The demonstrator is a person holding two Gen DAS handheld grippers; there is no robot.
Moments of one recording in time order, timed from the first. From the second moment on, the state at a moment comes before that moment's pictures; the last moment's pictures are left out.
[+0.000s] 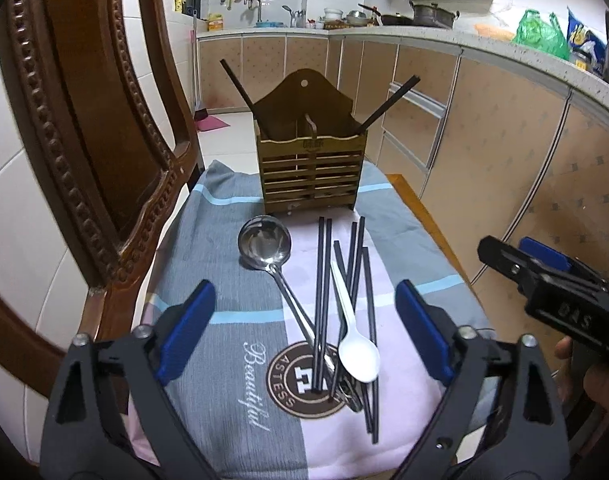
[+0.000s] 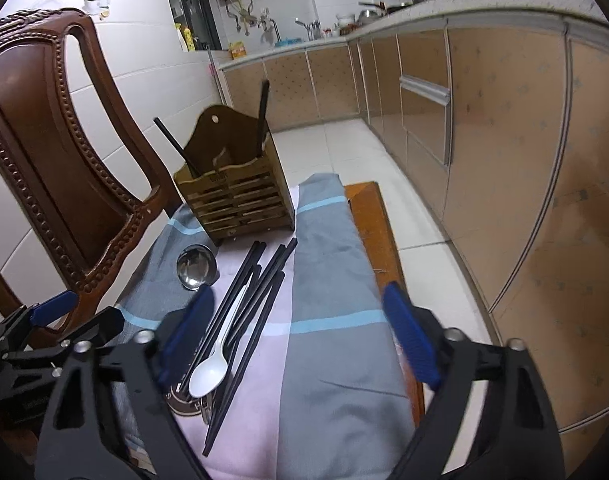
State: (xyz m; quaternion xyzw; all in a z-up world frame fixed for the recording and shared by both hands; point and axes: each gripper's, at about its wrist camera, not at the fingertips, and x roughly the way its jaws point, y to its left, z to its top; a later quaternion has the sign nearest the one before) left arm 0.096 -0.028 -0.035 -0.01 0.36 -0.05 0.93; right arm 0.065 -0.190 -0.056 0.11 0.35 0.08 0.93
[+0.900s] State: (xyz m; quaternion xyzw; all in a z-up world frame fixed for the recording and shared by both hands) left arm 0.248 -0.005 -0.083 -0.06 0.42 -0.04 0.90; right arm 0.250 -0.133 -0.151 0.11 0.47 0.04 0.88
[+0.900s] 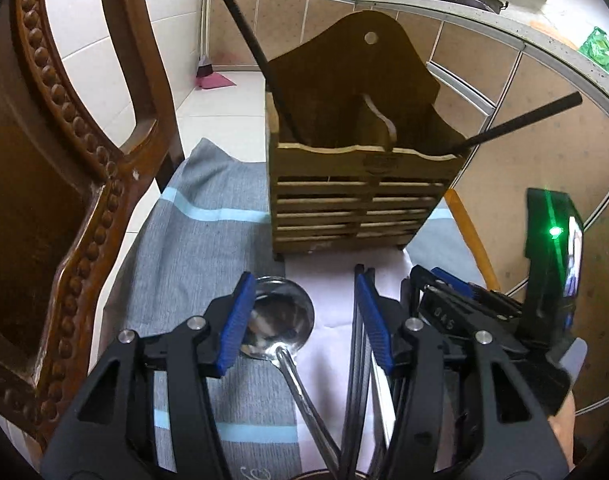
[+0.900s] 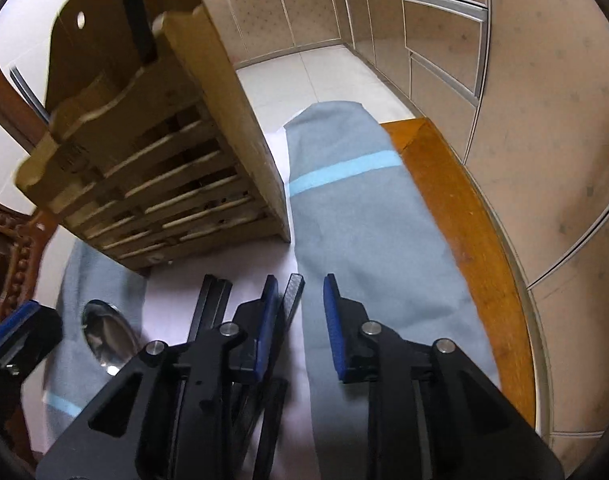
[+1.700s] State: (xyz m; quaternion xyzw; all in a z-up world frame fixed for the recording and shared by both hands) left arm 0.285 -0.064 -0.133 0.01 0.48 -0.06 0.88; right arm 0.221 -0.187 -0.119 0.20 0.42 0.09 0.88
